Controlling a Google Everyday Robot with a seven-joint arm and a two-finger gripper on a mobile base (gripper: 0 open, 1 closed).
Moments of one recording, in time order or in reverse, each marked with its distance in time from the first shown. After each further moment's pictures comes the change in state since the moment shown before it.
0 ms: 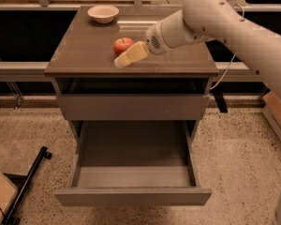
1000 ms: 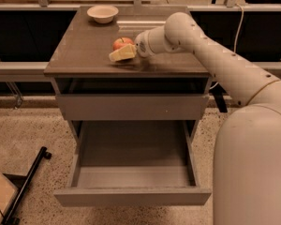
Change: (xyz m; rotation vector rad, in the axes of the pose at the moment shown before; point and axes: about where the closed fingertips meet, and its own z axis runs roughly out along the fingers) arm -0.007 -0.068 0.114 0.012 -0.136 0.085
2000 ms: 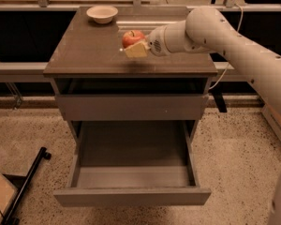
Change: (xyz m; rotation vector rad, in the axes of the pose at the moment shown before) arm -0.008 0.031 -0.084 0.011 -0.032 -0.078
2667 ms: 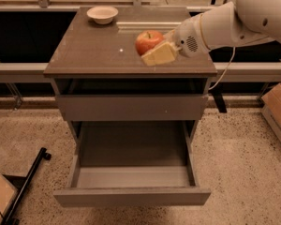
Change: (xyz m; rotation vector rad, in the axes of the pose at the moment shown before) arm 0.000 0.075 -0.132 -0.146 0.093 -0.111
